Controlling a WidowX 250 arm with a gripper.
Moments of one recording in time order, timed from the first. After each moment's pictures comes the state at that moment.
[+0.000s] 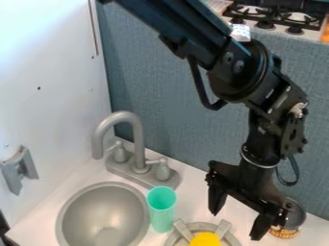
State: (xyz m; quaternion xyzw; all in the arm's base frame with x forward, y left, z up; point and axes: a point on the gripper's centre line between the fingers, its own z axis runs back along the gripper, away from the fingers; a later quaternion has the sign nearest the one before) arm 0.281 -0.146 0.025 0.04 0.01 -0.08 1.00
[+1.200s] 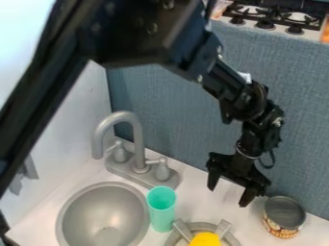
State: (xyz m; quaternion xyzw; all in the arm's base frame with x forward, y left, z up) arm 0.395 -0.105 -0.060 0.09 -0.01 0.00 1.00
